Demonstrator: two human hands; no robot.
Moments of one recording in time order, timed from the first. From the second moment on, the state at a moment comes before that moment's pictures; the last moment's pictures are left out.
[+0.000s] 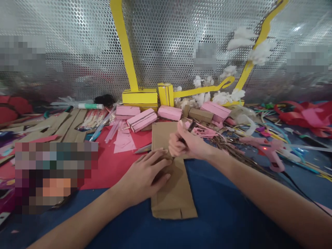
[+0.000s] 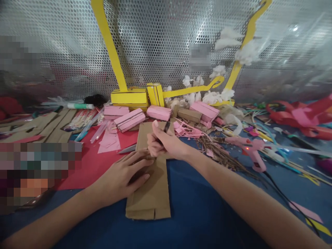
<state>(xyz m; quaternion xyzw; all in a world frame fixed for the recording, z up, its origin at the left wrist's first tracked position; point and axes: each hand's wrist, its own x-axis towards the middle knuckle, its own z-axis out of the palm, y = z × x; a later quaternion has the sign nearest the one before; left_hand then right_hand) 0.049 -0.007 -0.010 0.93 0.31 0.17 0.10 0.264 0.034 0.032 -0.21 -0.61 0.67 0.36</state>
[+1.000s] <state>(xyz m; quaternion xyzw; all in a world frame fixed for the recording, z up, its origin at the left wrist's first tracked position) 0.049 -0.006 -0.012 0.93 0.30 0.17 0.09 0.260 0.026 0.036 -0.26 -0.54 0.65 0.45</state>
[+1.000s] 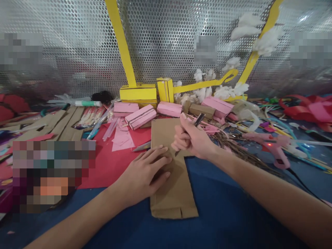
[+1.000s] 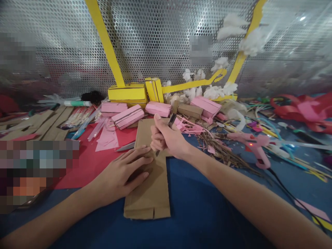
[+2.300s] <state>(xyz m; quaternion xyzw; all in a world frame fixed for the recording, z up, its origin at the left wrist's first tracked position) 0.086 0.016 0.001 0.83 0.36 0.34 0.26 0.262 0.033 0.034 -0.24 -0.58 0.59 0.51</state>
